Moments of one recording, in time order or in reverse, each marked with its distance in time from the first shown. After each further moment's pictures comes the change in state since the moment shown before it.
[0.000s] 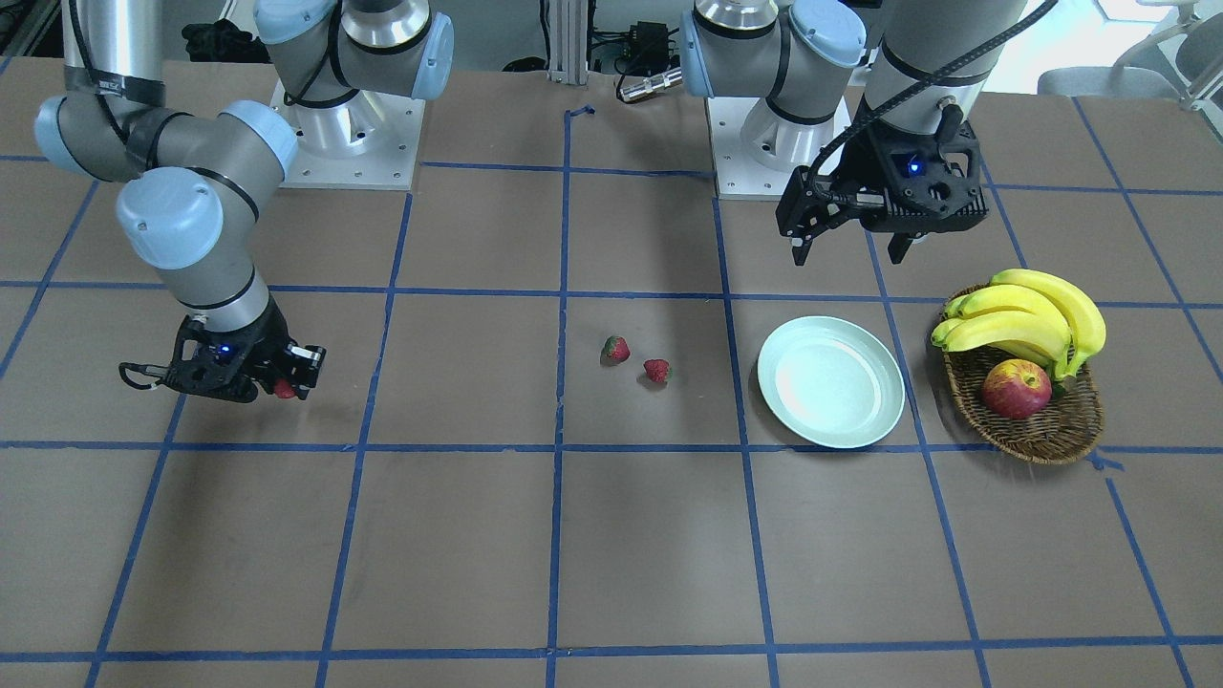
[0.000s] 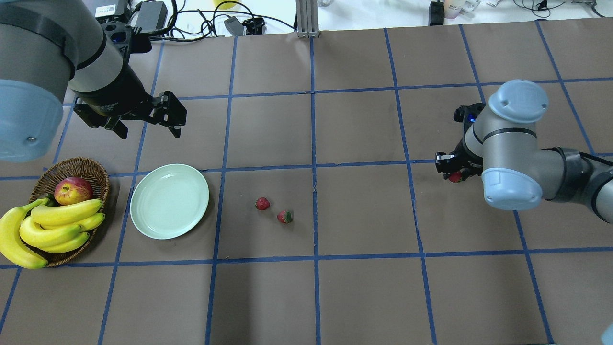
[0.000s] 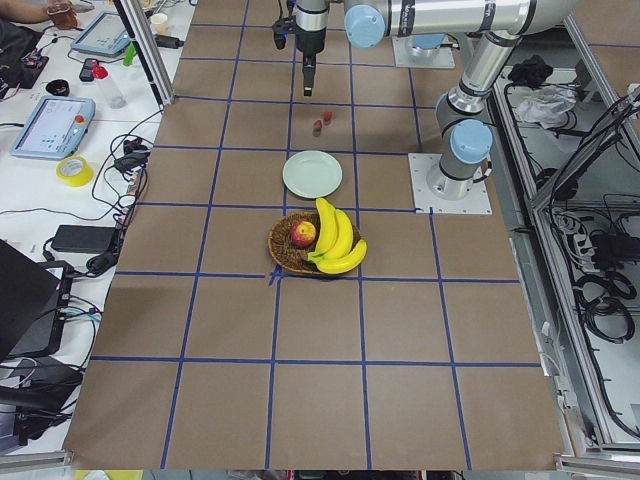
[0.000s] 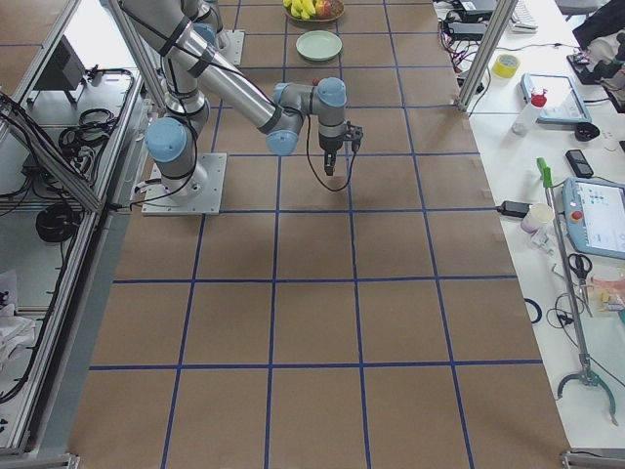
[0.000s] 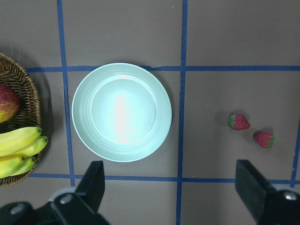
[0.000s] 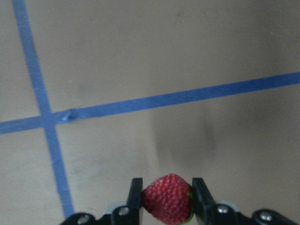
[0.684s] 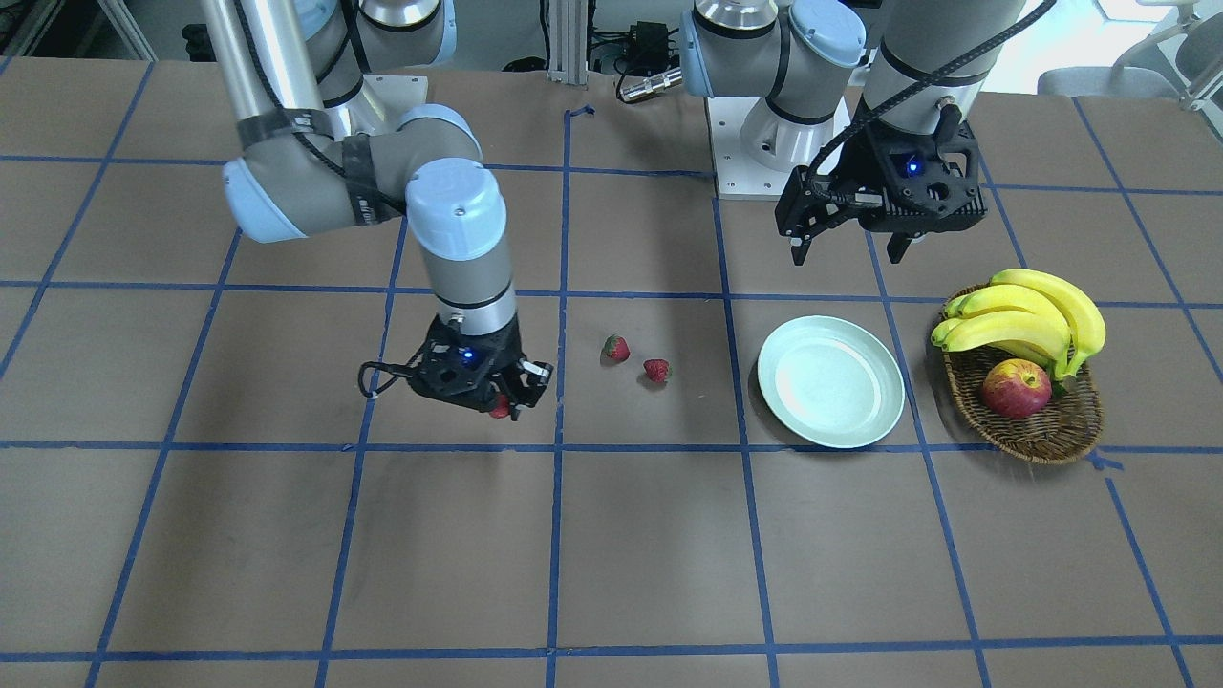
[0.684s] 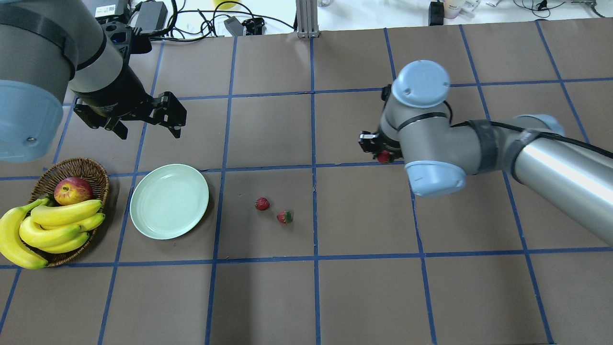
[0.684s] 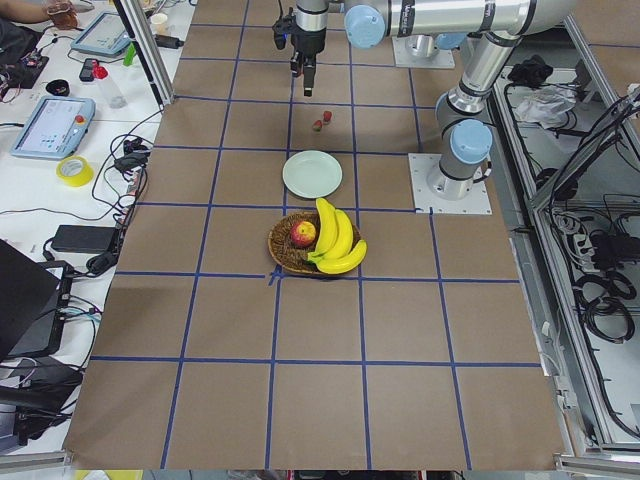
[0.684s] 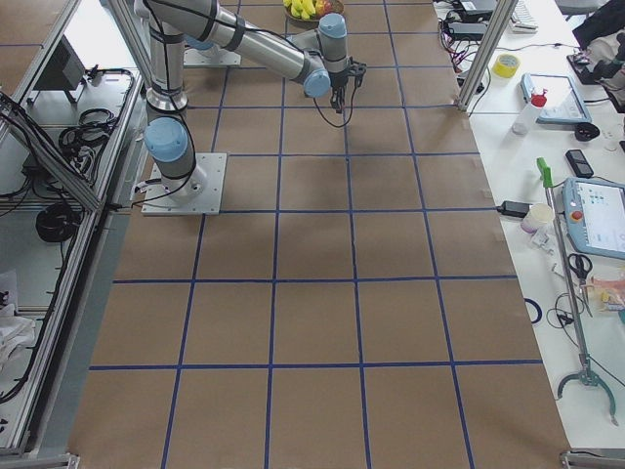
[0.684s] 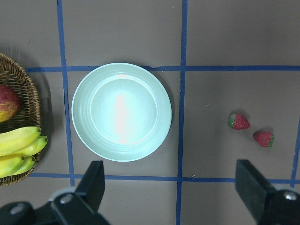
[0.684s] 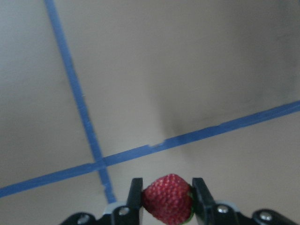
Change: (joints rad) left arm -0.001 0.000 -0.001 -0.001 0.000 0.000; right arm 0.486 0.179 -0.274 0.002 0.007 0.613
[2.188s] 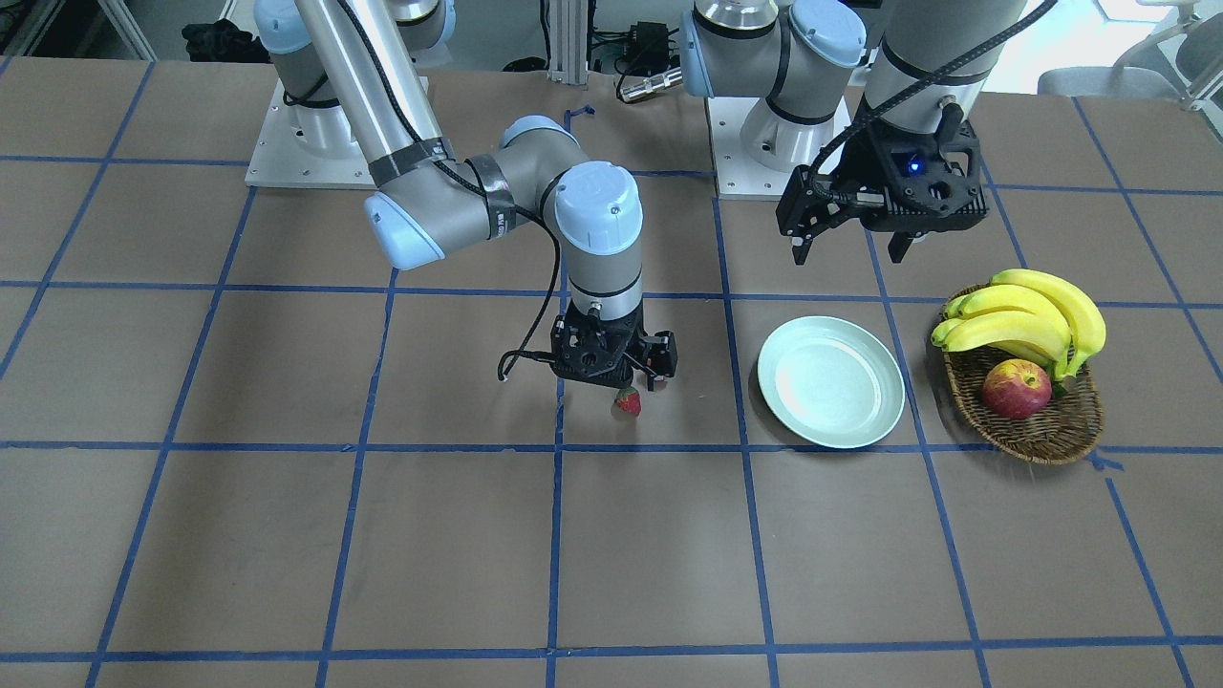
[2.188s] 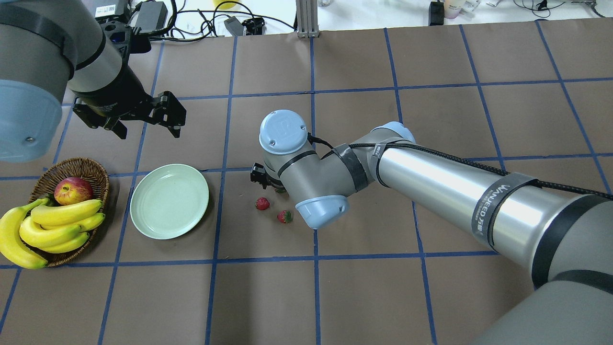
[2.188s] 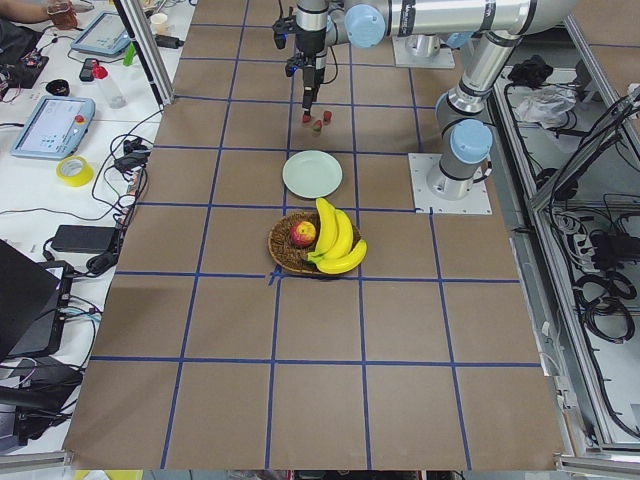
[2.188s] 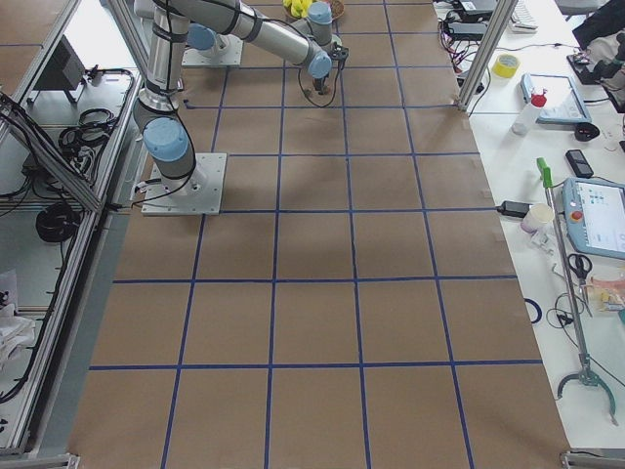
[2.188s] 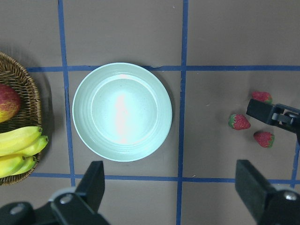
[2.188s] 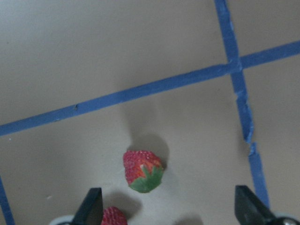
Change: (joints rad) left arm 0.001 0.002 0.000 -0.001 0.000 0.000; right arm 0.150 0.068 -0.064 0.031 0.070 0.104
